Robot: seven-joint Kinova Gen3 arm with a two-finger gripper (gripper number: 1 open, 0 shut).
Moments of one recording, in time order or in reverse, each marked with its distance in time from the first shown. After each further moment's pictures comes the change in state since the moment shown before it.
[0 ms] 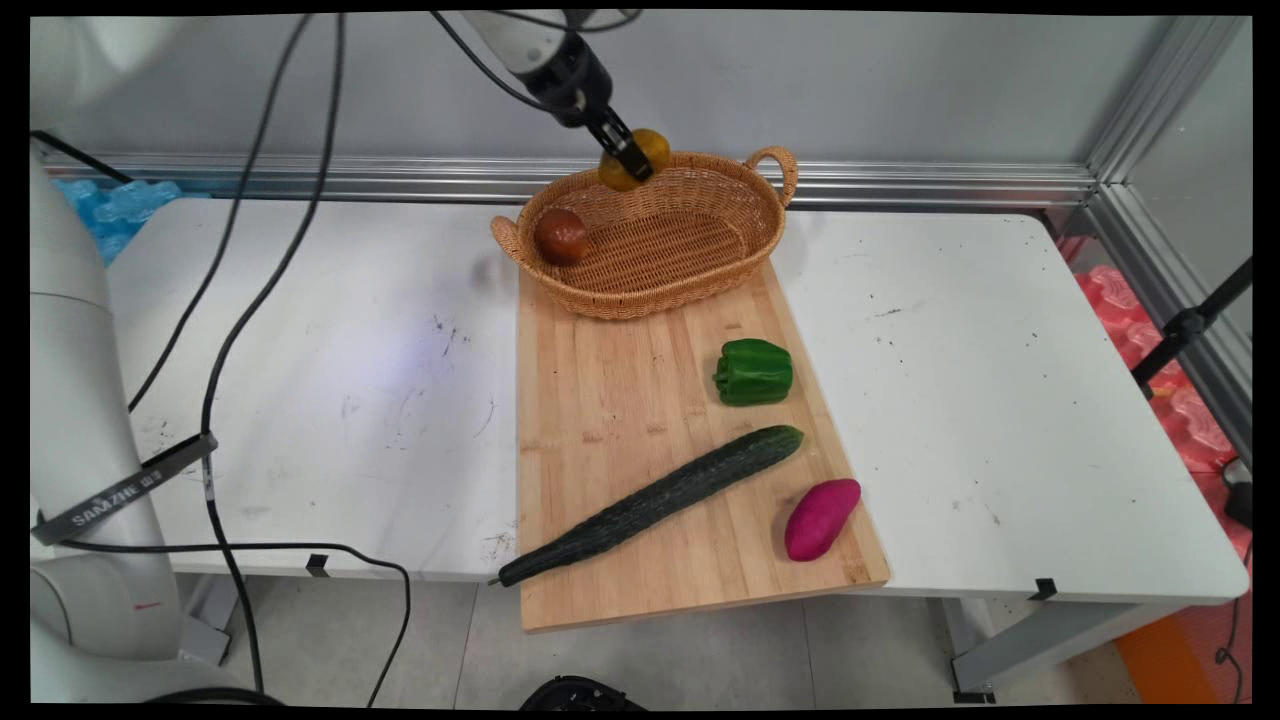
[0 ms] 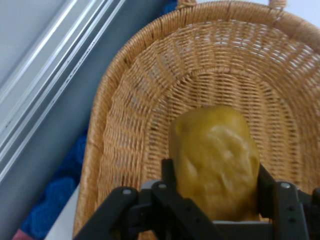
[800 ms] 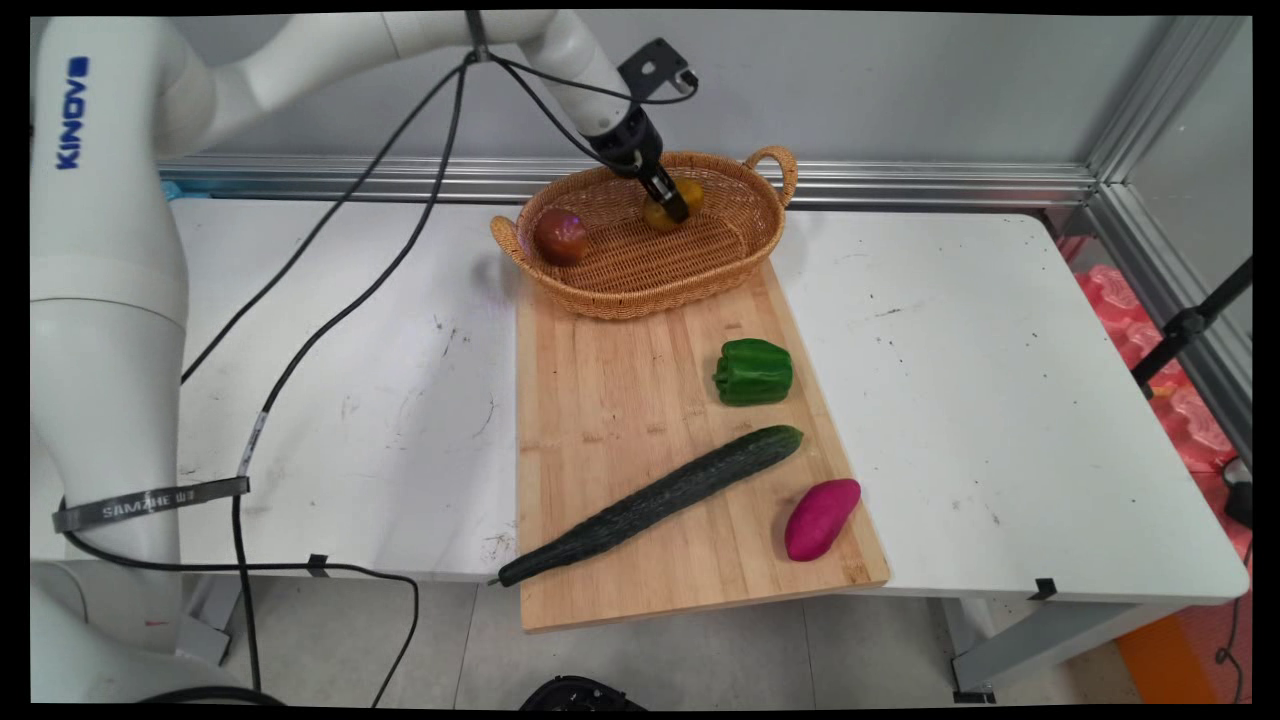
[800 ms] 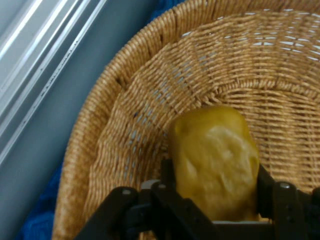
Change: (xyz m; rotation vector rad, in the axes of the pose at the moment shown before) arm 0.014 -0.016 0.125 -0.021 -0.031 0.020
